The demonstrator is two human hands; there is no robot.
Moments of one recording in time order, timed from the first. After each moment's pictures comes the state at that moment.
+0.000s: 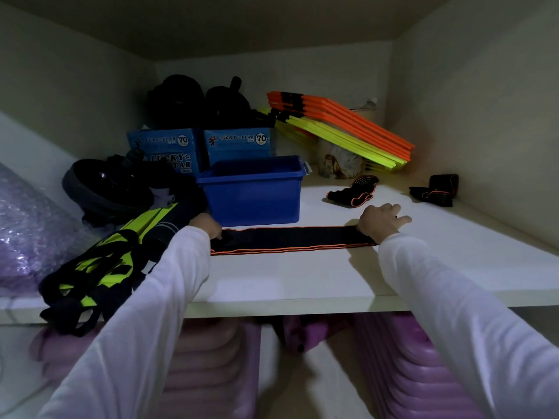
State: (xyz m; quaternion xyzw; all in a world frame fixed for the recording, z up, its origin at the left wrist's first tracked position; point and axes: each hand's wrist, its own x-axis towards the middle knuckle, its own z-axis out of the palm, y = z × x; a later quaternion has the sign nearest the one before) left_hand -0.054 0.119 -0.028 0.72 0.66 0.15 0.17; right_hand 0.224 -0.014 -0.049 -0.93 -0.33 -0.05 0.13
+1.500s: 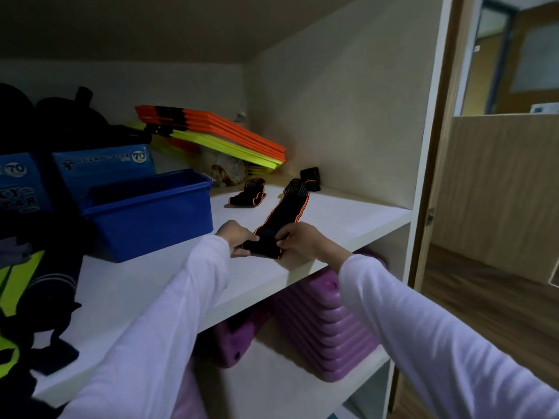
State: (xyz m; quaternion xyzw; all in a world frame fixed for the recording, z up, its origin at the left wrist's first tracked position) left_hand 0.069 0.034 -0.039 0.77 0.35 0.11 0.52; right_hand 0.144 -0.115 -0.054 -0.85 -0.40 0.07 0.34
